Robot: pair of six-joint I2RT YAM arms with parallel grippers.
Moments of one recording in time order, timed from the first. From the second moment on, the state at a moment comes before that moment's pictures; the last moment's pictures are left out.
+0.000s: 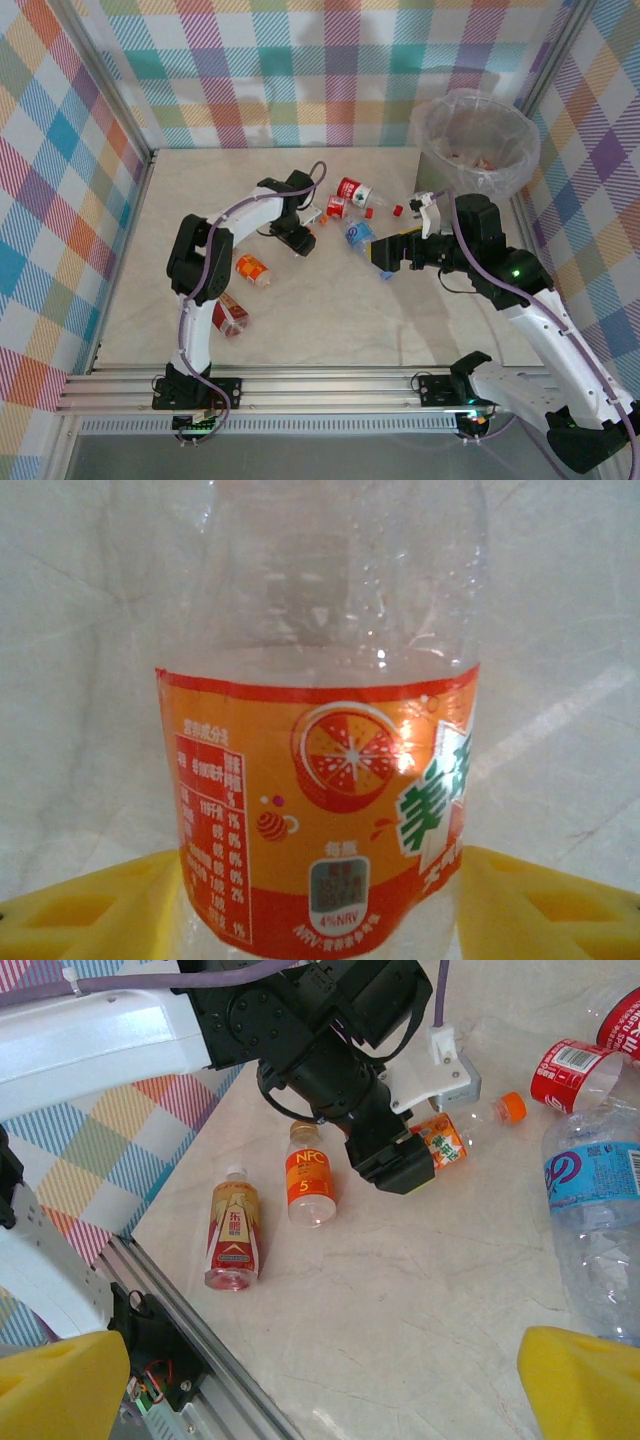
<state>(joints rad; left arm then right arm) -0.50 2.11 1.67 -0.97 0.02 0.19 0.50 0.92 1.15 -0.78 -0.45 0.35</state>
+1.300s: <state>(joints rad) -0.70 1.36 1.04 -0.10 0.62 -0.58 0.50 1.13 1.02 -0.30 -0.53 0.83</state>
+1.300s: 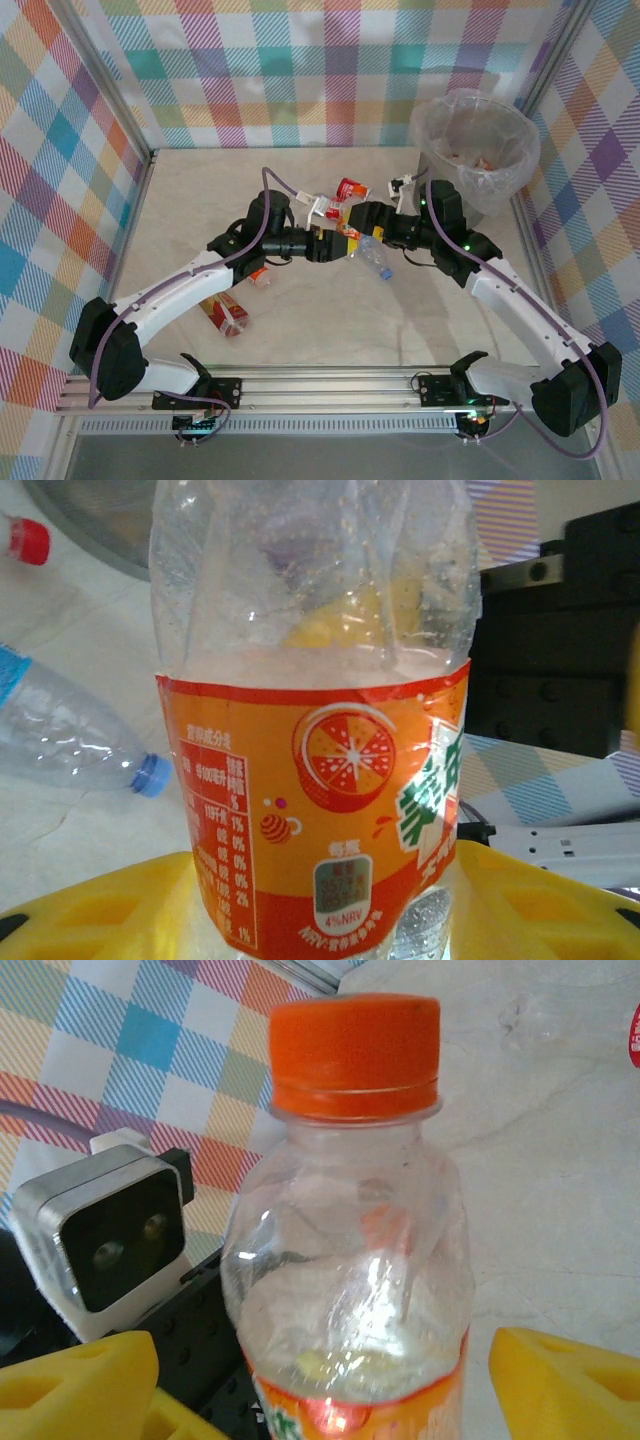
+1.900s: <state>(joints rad) -0.72 1.36 1.04 -0.08 0.63 -0.58 0.50 1.14 1.02 -0.30 -0.52 0.83</state>
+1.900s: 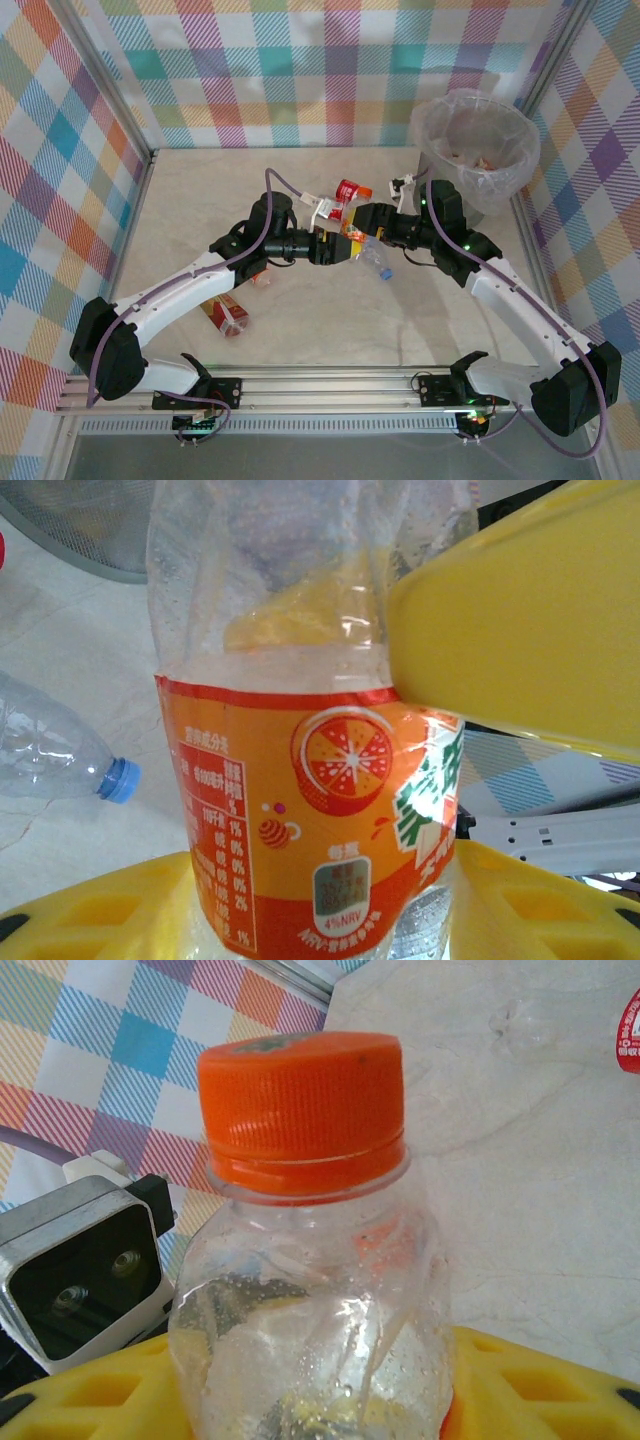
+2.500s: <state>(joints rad) -0.73 1.13 1.09 -0.31 0.52 -0.34 0.50 1.06 1.25 -0.58 -0.29 0.63</state>
